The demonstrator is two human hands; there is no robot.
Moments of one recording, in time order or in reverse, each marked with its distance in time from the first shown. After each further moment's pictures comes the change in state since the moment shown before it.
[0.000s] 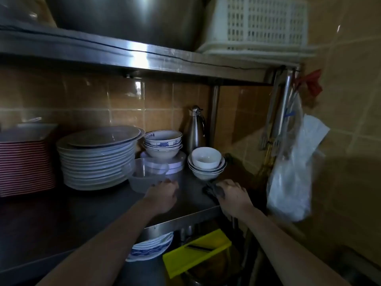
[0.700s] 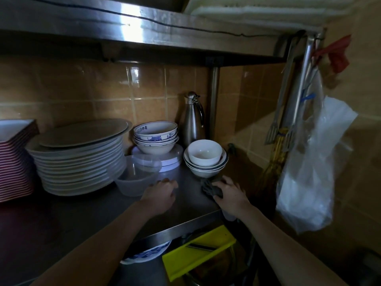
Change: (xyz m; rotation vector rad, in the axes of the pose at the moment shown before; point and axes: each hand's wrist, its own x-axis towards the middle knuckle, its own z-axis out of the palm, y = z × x) left_hand 0.067 -0.012 0.041 -0.033 -0.001 0.012; right_hand 0.065 0.040 0.052 0.087 -0.143 0.081
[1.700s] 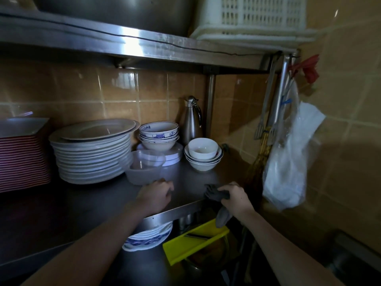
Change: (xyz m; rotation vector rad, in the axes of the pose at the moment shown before) left_hand -0.077 0.003 -0.020 -0.001 0.084 0.020; right_hand -0.080 -0.001 -0.003 0.174 0.166 -0.025
